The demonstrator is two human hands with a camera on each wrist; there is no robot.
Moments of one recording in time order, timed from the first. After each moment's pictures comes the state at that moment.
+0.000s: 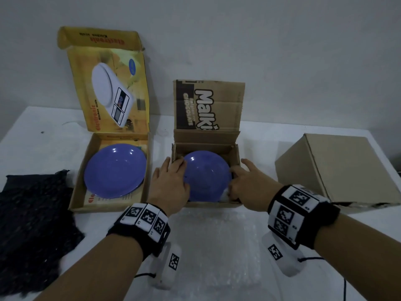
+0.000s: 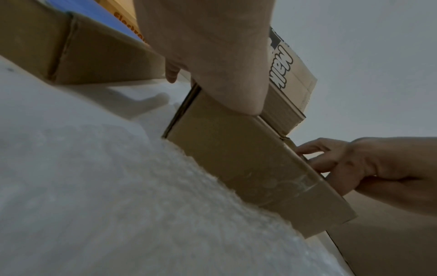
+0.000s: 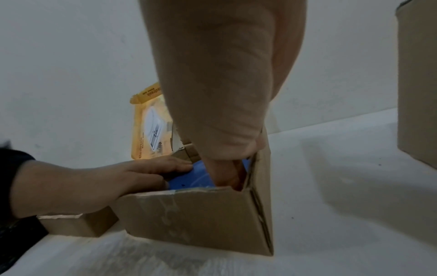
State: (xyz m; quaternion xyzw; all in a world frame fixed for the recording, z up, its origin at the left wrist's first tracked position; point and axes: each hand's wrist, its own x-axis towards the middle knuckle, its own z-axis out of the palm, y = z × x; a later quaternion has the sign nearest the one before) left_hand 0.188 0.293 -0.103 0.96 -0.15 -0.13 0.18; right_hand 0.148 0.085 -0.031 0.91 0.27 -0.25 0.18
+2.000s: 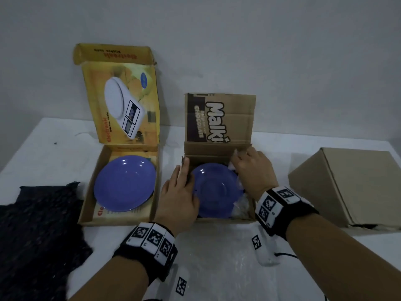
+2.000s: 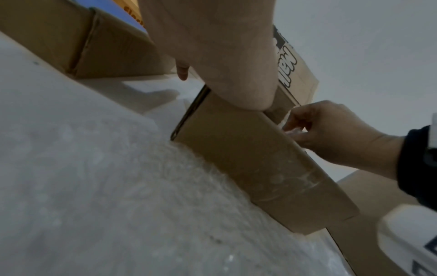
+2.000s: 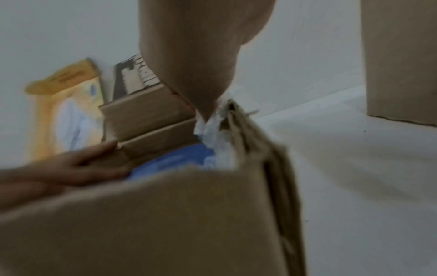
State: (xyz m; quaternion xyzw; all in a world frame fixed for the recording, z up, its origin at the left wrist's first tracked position) left_hand 0.184 0.296 -0.105 0.97 -0.18 -0.08 0.16; right_hand 0.209 0.094 -0.058 0.99 0.11 0.08 0.08
